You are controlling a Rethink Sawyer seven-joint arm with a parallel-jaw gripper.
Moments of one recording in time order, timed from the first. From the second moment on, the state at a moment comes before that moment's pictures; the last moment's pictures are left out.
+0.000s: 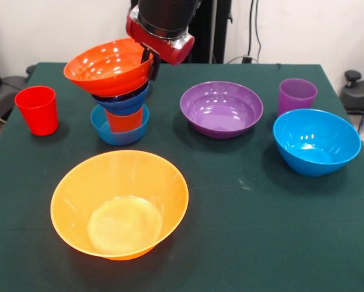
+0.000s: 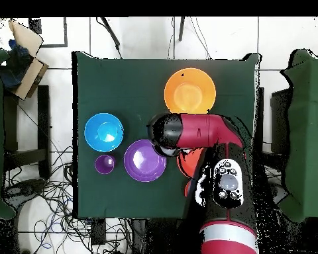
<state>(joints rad) -0.23 -0.64 -0.06 1.52 -0.31 0.88 2.26</state>
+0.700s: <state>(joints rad) -0.23 -0.62 -0.07 1.53 -0.31 0.81 2.26</state>
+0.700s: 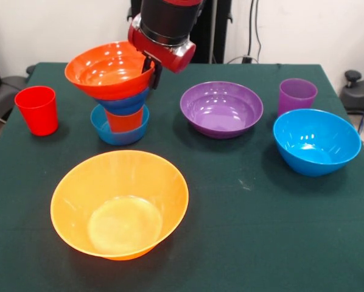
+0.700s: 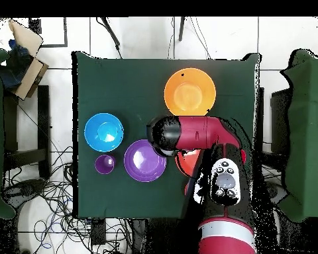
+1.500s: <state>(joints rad) -0.20 -0.62 -0.11 1.53 -0.31 0.77 2.26</state>
